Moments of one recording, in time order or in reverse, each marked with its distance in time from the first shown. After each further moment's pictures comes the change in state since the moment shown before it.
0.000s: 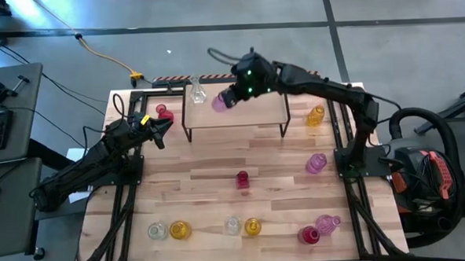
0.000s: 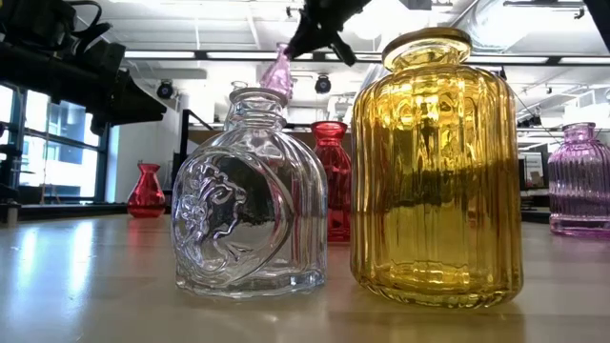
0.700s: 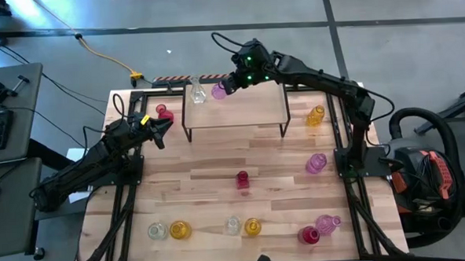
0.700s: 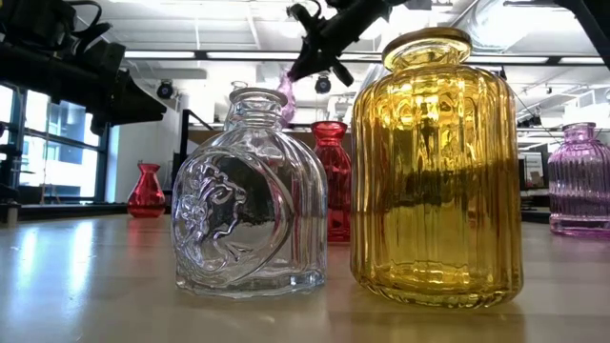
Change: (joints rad) left arm 0.000 0.000 0.000 0.000 0.000 -0.001; right arm -0.122 0.060 0.001 0.087 -0.072 -0.079
